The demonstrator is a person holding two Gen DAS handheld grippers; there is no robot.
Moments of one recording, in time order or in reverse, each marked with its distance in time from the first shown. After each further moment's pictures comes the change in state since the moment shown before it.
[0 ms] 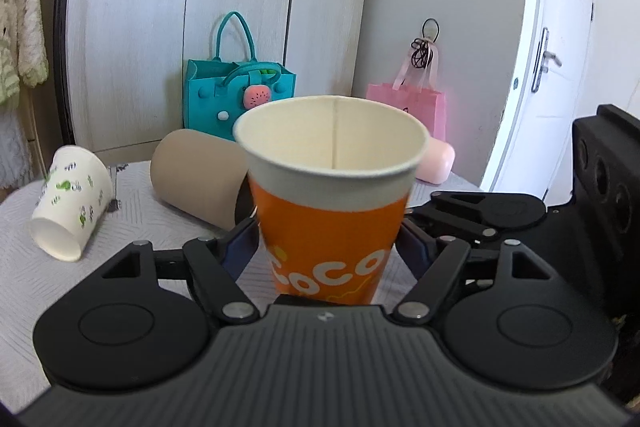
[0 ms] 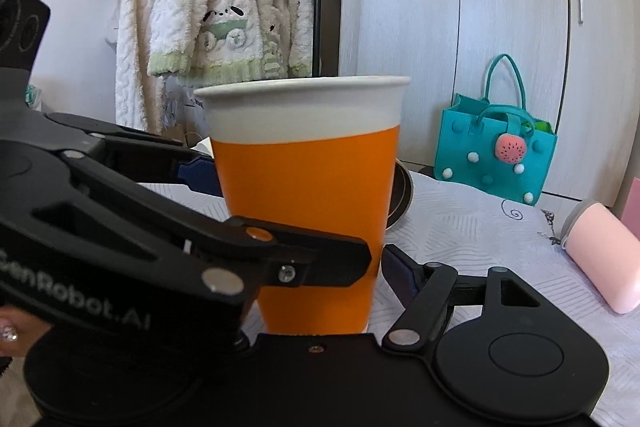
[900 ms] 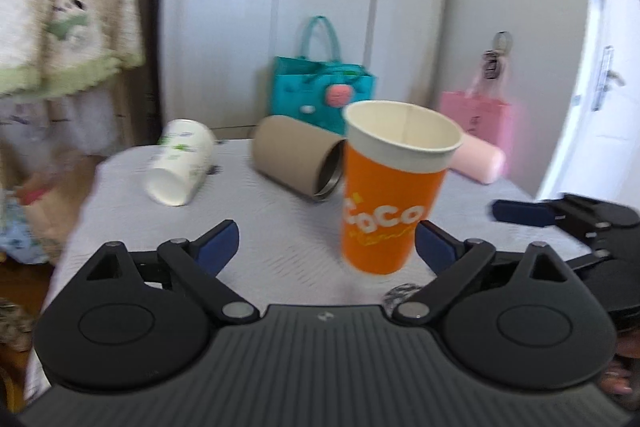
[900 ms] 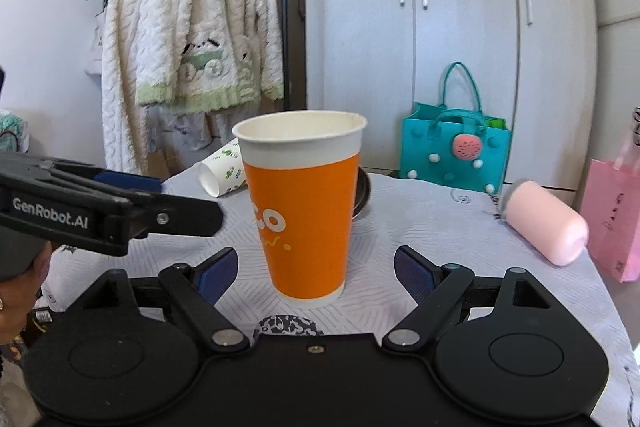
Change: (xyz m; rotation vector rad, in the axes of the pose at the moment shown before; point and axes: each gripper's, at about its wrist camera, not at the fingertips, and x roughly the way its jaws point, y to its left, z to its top) left arm -0.079 -0.021 -0.013 -0.080 0.005 0.296; right arm -0.078 0.002 -0.014 0.091 -0.057 -0.083
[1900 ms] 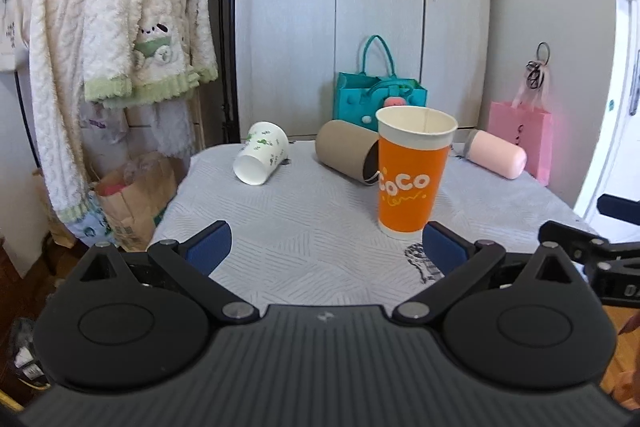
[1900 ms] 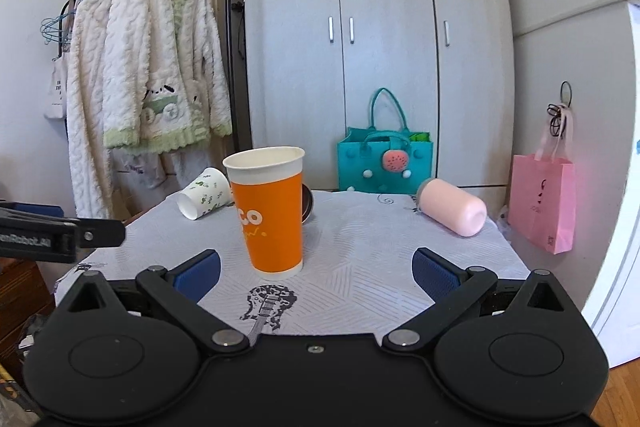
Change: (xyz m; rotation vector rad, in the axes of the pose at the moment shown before) left arm -0.102 -0.020 -0.024 -0.029 -0.041 0.174; right arm -0.109 0.018 -0.024 0.093 -0.102 -0.188
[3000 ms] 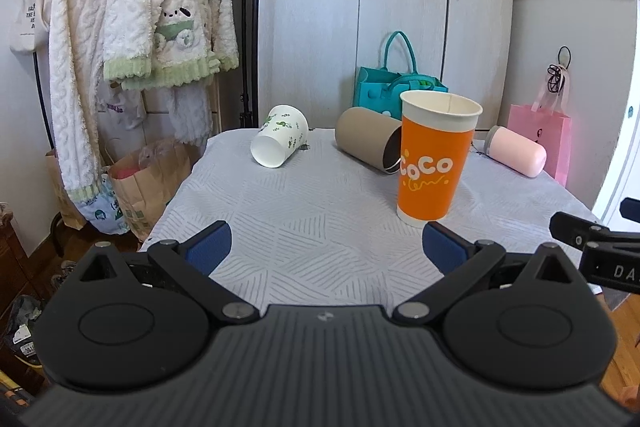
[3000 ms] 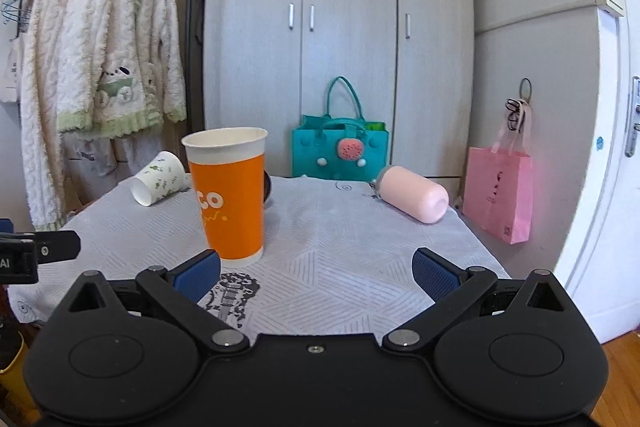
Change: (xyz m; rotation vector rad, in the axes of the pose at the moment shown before) left arm 0.010 0.005 -0.018 -0.040 -0.001 0.067; right arm 0.016 0.013 -0.005 -0.006 0.046 -0.171
